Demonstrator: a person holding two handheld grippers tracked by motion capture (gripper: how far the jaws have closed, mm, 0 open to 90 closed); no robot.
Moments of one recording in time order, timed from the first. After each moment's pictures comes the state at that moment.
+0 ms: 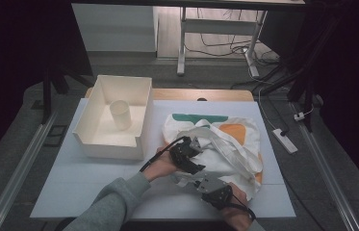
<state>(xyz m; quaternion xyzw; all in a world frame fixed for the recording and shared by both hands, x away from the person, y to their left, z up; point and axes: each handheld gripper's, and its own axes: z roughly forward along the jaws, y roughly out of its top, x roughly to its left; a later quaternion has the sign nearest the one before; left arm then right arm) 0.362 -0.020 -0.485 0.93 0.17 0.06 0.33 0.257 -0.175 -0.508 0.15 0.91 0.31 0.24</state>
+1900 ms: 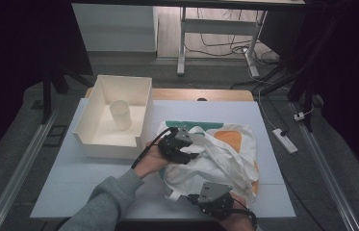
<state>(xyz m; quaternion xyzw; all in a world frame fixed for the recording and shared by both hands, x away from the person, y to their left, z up) 0.362 0.013 -0.452 0.90 0.22 0.13 0.36 0.231 -0.171 -0.487 0.11 0.91 0.37 0.13</state>
